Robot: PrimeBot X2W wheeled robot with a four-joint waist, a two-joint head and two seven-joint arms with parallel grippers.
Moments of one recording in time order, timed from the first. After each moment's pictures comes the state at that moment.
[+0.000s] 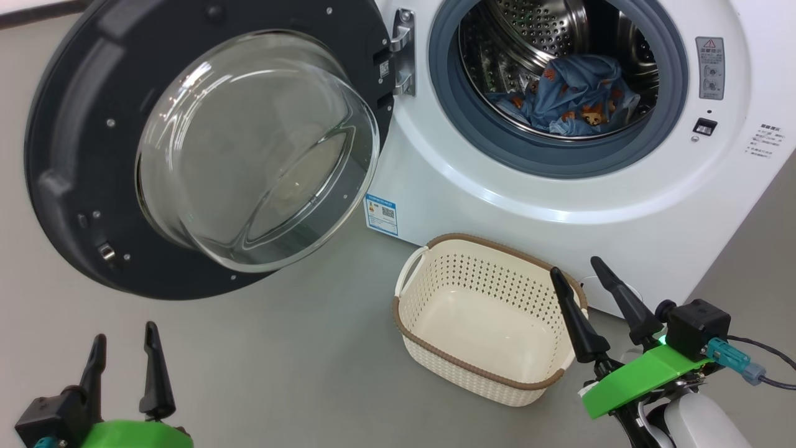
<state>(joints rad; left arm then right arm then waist) -0.04 0.09 0.05 0.18 -0.32 -0.01 -0.26 -0.21 -0.19 0.21 0.26 0.42 0.13 -0.26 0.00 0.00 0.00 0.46</state>
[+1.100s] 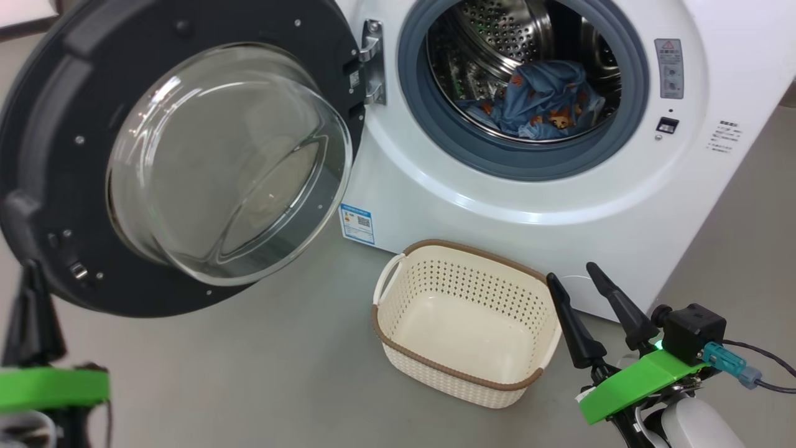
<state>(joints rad) -0.14 0.16 0.16 0.07 -0.60 -0.09 -0.20 -0.20 -0.19 0.22 0.26 0.43 0.13 -0.26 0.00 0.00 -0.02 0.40</state>
